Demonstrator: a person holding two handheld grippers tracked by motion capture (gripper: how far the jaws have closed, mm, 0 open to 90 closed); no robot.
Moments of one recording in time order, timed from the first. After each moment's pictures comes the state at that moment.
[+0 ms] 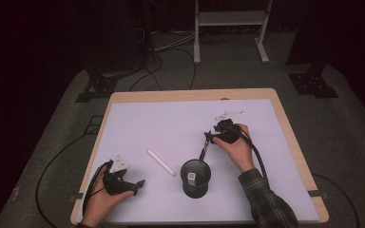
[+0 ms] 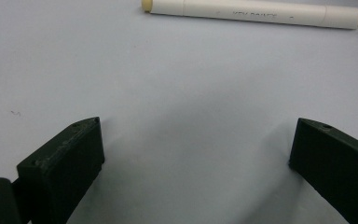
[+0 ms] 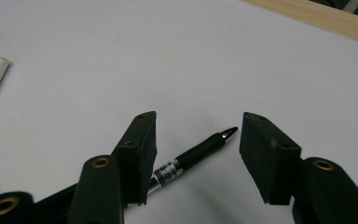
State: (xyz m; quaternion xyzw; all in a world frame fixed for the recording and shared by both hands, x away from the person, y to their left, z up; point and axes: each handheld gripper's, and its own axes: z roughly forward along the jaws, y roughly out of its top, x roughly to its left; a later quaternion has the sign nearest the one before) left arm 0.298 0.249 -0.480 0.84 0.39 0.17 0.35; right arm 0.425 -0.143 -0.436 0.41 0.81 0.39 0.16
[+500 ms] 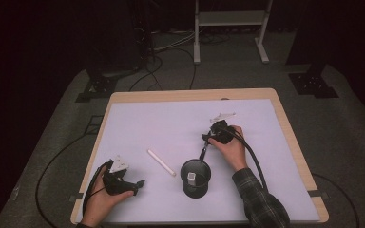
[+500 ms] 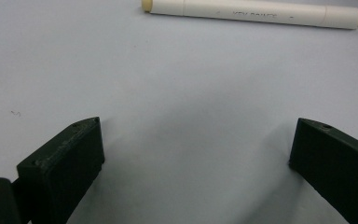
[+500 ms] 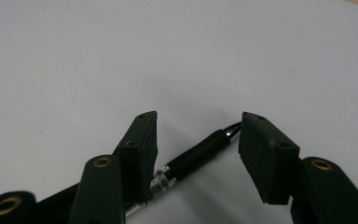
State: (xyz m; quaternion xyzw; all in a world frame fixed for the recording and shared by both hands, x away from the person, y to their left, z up) left arm 0.298 0.249 -0.480 0.84 0.39 0.17 0.35; right arm 0.439 -0.131 -0.461 0.42 0.81 0.37 0.16
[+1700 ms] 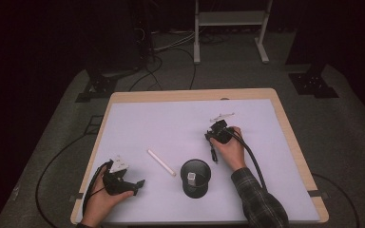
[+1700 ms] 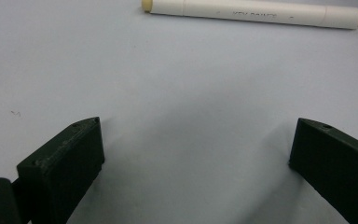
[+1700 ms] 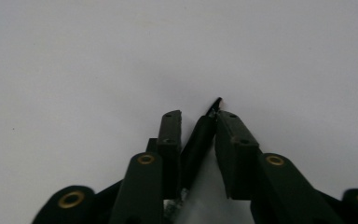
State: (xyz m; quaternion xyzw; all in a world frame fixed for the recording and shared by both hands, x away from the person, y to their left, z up) left arm 0.298 0.249 -0.480 0.84 0.39 0.17 0.35; right arm 0.445 -0.132 -0.469 0.44 0.81 0.35 0.15
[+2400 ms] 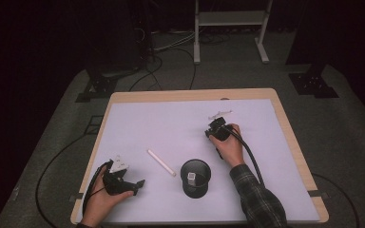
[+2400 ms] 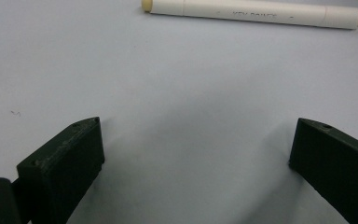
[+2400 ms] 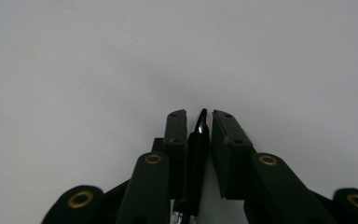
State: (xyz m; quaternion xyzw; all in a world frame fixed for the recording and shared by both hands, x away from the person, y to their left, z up) left arm 0.298 0.249 -0.480 0.84 0.39 0.17 0.35; right arm 0.456 -0.129 -0.469 0.44 0.82 0.34 0.17
